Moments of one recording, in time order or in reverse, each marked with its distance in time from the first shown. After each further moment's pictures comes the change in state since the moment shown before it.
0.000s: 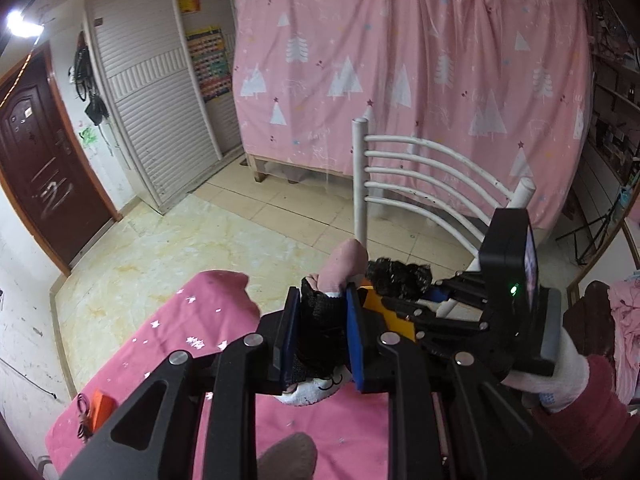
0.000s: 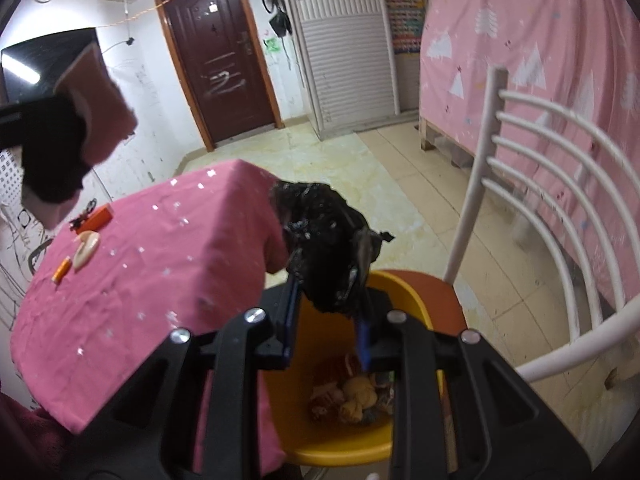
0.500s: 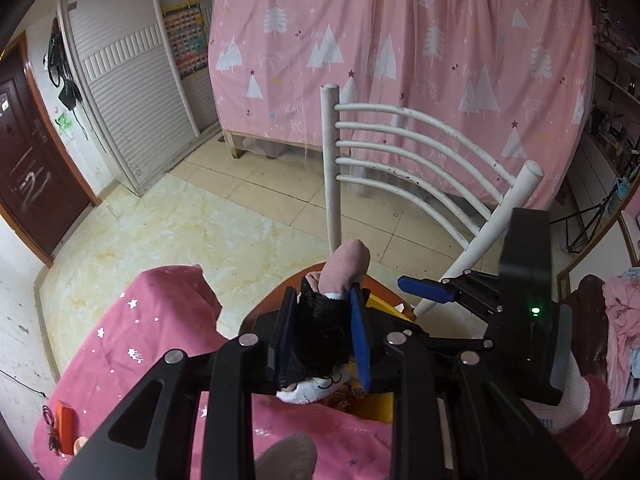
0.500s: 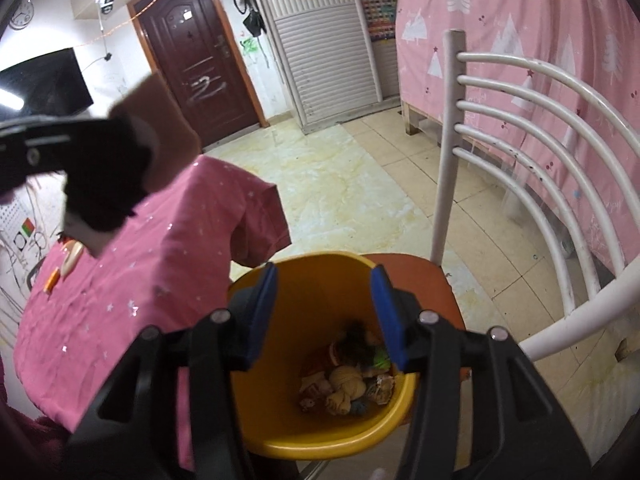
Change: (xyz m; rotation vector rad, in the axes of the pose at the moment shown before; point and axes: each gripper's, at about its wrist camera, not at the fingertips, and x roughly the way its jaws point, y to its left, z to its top) left arm 0.074 -0.038 0.020 0.002 0.102 -0.060; right arm 0.000 -0.040 -0.012 0.089 -0.003 -0.016
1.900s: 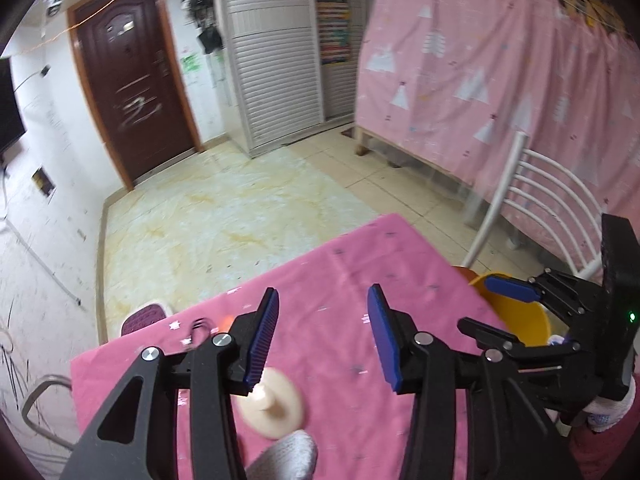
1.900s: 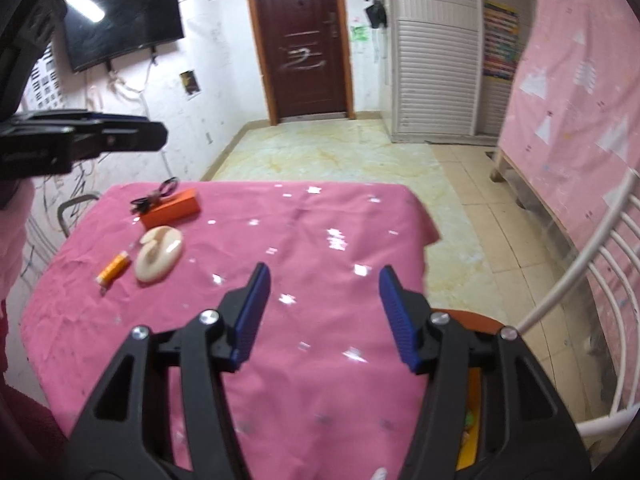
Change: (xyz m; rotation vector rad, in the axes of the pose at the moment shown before) left arm -0.111 0.258 -0.120 -0.335 -0.045 0.270; right arm 0.038 0.248 0.042 -0.364 0.044 0.173
